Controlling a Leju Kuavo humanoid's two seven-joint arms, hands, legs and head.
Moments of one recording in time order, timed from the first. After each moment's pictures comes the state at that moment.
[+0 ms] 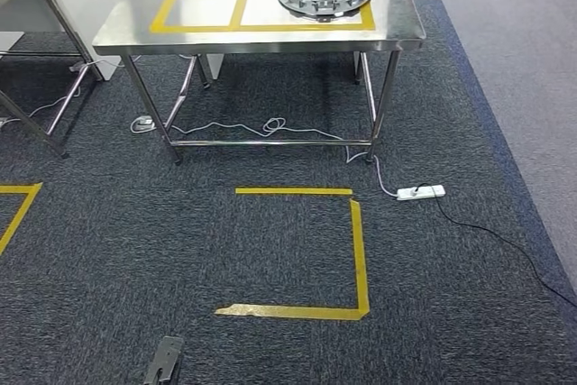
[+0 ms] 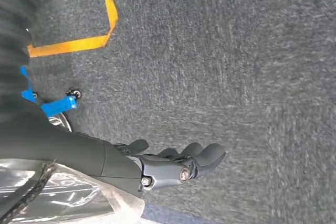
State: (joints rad) left arm -0.11 -0.15 0.47 -0.23 -0.75 0.43 -0.34; right arm -0.09 0.18 -1.45 -0.21 1.48 -0.42 -0.36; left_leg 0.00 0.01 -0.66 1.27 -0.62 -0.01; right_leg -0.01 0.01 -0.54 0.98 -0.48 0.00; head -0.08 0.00
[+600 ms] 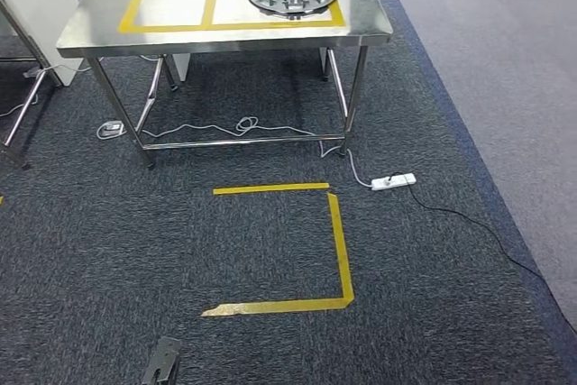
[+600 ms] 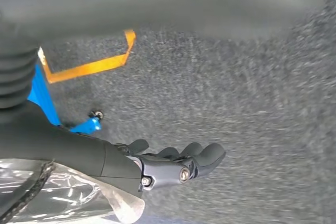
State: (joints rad) left arm -0.10 -0.16 0.48 -0.23 -0.75 0.43 -0.35; right arm -0.09 0.18 -1.45 -0.21 1.48 -0.42 -0.36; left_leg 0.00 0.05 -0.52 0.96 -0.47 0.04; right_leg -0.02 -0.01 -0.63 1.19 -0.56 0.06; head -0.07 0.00
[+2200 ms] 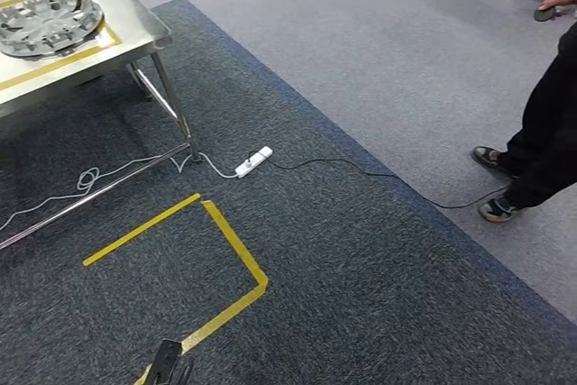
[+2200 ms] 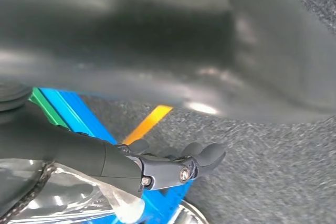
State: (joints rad) left arm -0.10 -0.15 0.48 -0.23 -0.75 0.41 -0.43; right arm -0.10 0.17 -1.45 -0.21 1.47 -0.42 -0.36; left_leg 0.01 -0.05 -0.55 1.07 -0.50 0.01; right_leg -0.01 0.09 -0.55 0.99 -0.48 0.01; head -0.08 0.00
